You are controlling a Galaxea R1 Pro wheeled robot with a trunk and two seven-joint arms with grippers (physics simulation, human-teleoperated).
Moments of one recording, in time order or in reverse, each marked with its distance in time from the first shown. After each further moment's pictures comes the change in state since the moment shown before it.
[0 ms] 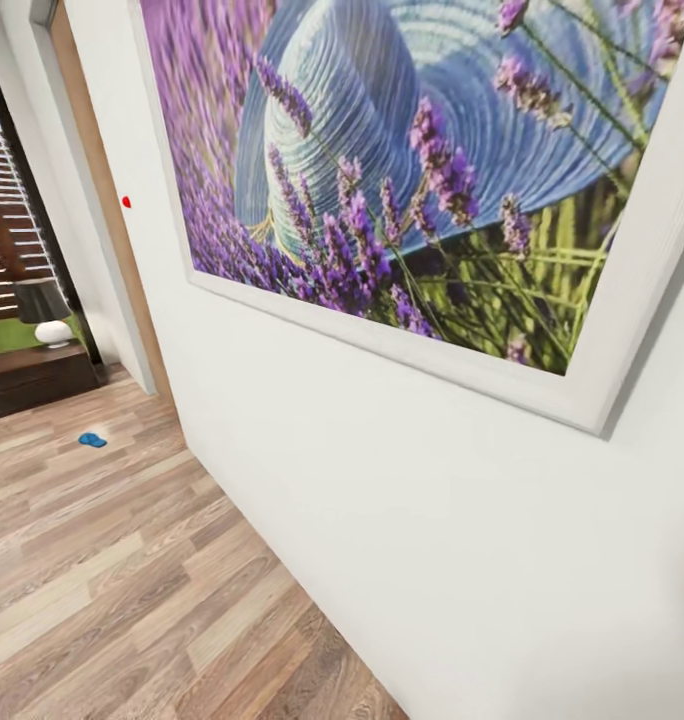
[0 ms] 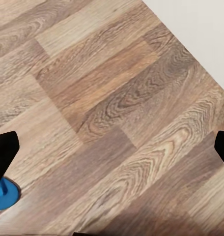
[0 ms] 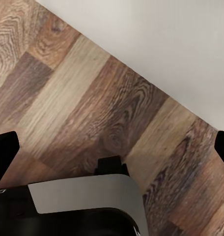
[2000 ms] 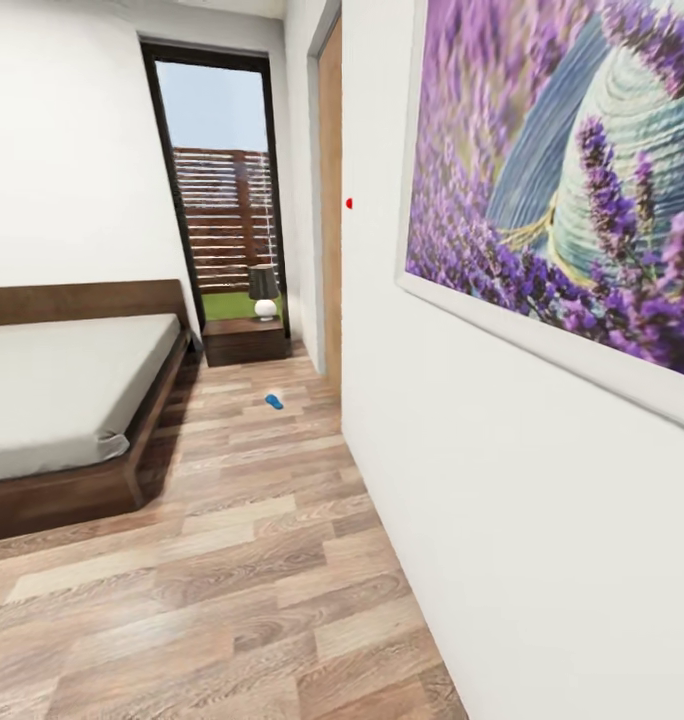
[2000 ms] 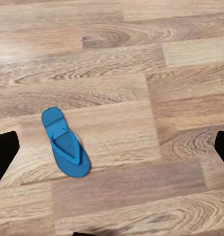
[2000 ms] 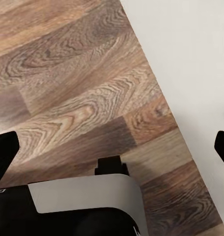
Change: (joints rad) left arm 0.000 0.000 0.000 0.000 0.000 0.000 0.000; right arm 0.000 0.000 0.000 0.000 0.002 0.000 0.000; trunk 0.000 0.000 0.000
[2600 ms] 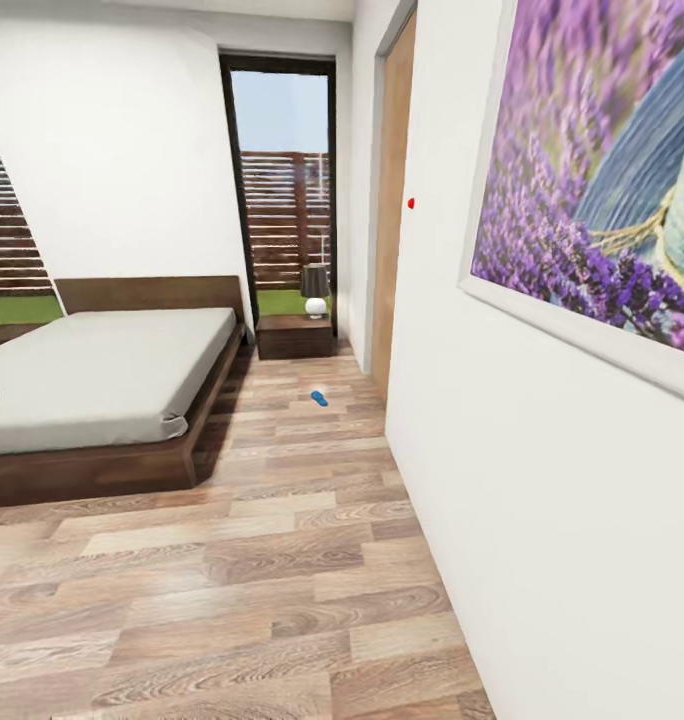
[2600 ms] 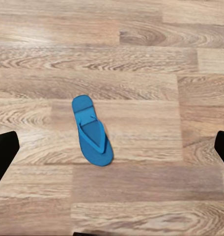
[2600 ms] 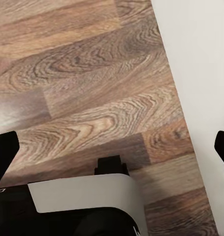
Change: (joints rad) left arm 0.000 0.000 0.000 0.000 0.000 0.000 0.000; right arm 0.000 0.000 0.000 0.001 0.002 0.000 0.000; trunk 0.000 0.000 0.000
